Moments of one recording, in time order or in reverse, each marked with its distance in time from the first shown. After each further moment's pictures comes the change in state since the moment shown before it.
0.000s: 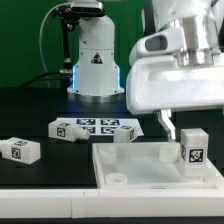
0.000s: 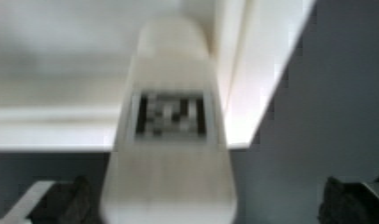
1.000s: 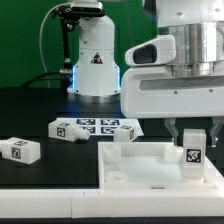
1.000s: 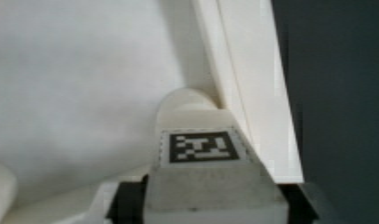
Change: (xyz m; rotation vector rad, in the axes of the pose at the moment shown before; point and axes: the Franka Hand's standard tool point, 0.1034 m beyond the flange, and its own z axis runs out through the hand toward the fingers) arm -0.002 0.009 0.007 -0.026 -0.306 0.370
